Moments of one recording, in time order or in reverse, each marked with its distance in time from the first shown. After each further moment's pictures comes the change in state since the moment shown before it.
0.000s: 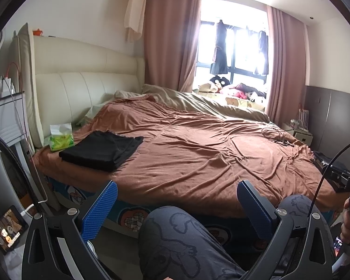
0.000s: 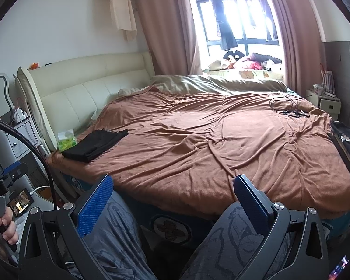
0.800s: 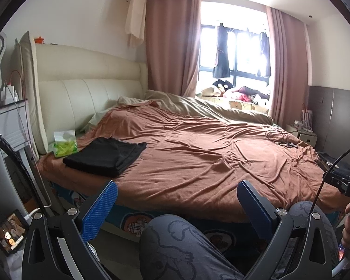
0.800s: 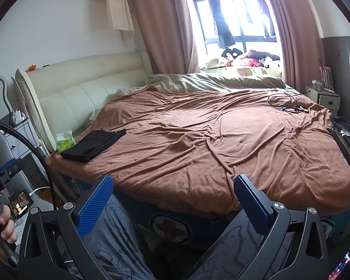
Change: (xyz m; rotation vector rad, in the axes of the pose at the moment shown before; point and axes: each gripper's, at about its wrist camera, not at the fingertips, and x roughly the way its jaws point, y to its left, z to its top) left arm 0.001 -0.009 0.003 0.024 -0.037 0.036; right arm 0.007 -0.010 -0.006 0.020 0.005 -0.005
